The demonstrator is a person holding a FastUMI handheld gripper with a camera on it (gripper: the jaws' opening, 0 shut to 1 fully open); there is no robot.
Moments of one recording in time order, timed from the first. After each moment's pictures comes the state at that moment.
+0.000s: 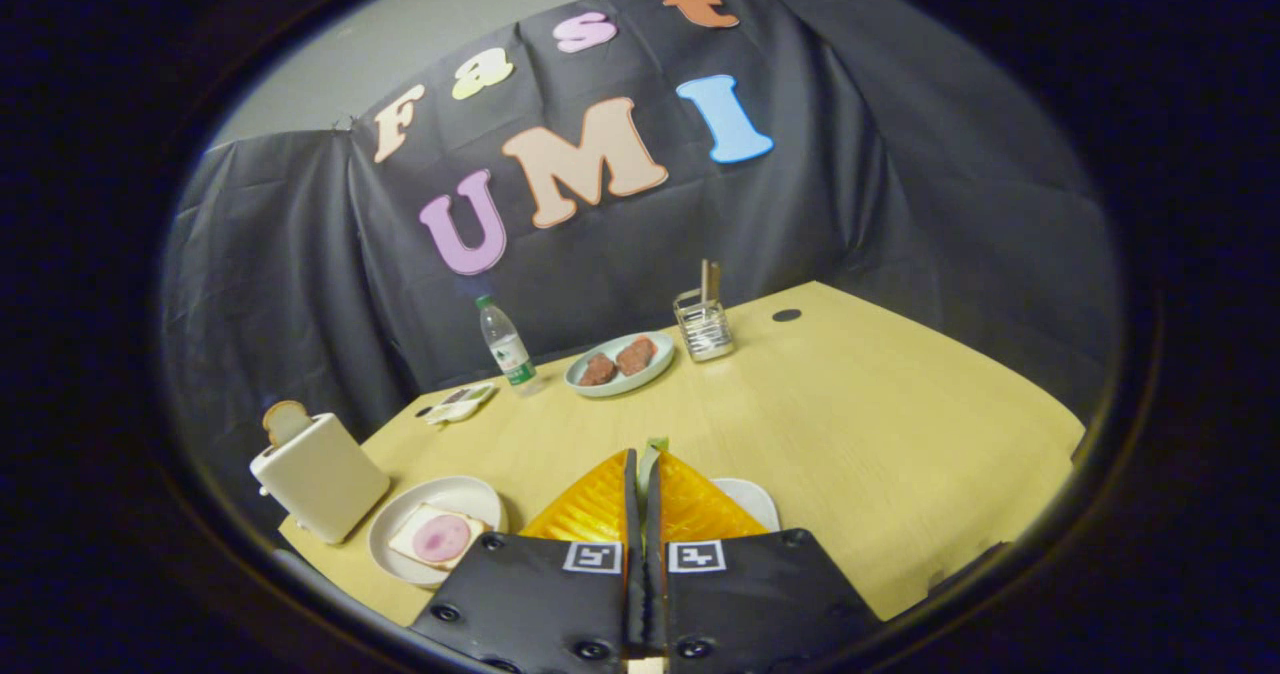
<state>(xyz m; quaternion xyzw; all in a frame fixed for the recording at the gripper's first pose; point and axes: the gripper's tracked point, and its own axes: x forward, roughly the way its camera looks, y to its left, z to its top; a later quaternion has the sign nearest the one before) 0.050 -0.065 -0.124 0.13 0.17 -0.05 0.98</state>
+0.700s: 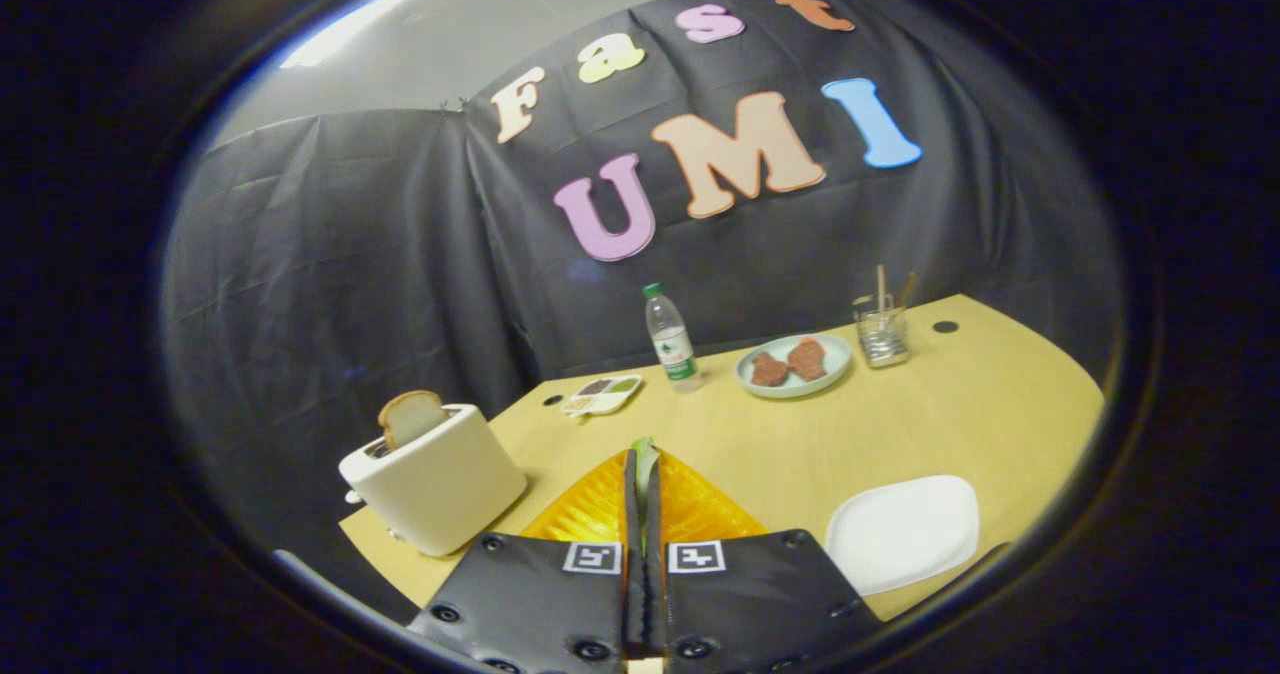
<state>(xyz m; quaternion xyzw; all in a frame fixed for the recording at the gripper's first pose) 0.068 0.130 -0.105 0.12 0.19 0.12 0.97</state>
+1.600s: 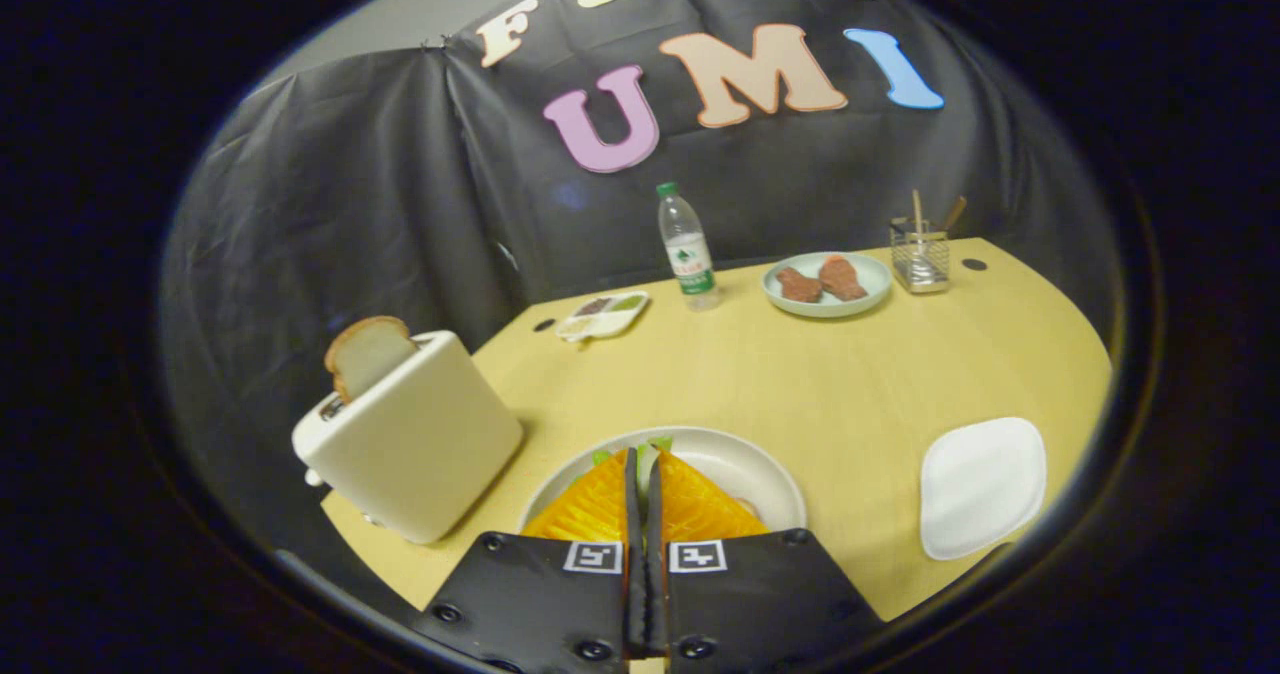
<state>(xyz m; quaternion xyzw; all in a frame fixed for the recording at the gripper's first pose) 0.083 0.145 -0.194 0.07 0.31 0.06 0.95</state>
